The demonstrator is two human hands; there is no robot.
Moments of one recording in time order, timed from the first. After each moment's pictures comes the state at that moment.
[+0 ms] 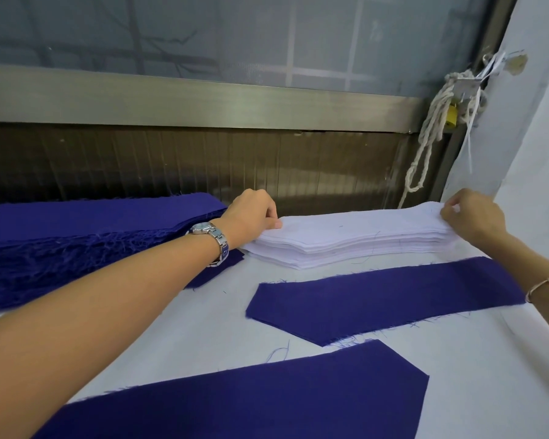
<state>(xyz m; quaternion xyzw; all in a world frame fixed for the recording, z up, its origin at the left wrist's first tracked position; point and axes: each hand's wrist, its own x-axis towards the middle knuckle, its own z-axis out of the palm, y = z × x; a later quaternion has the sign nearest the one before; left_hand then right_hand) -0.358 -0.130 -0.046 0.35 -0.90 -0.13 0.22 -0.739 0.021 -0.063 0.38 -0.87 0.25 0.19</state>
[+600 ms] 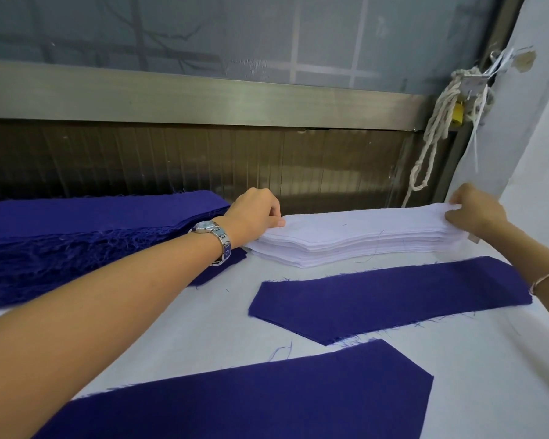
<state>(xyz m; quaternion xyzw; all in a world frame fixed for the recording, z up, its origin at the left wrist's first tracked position) -0.358 -0.127 -0.046 0.36 -0.90 -0.13 0.20 -0.744 0.014 -0.056 0.38 -0.89 0.22 0.12</state>
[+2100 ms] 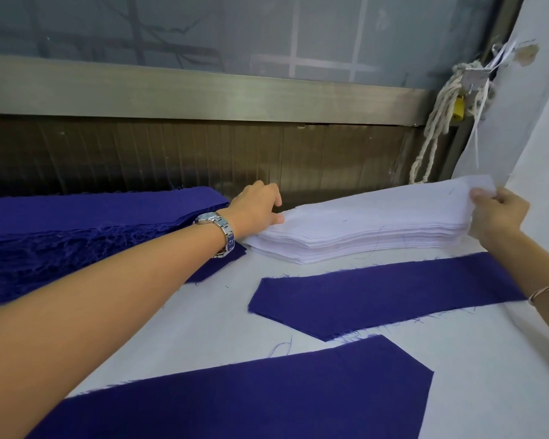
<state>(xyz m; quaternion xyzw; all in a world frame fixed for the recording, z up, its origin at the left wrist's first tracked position) -0.360 -0.126 -0.043 0.38 -0.91 -0.09 0.17 -0.743 0.027 -0.073 0.19 -0.69 0.70 0.02</state>
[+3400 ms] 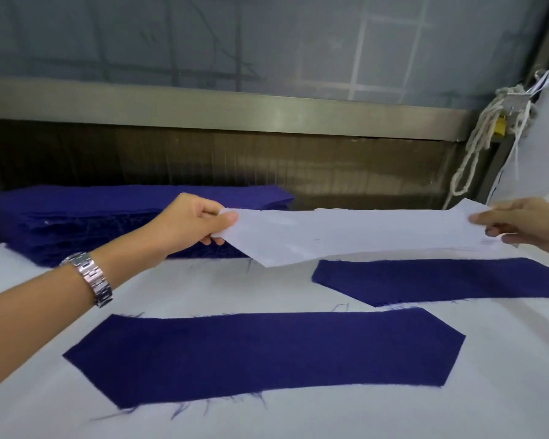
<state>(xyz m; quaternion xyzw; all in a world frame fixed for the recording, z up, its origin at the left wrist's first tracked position) -0.136 -0.051 -0.033 0.42 -0.77 -0.35 0.33 -0.652 0.087 -0.017 0.39 -0.78 0.44 -0.19</state>
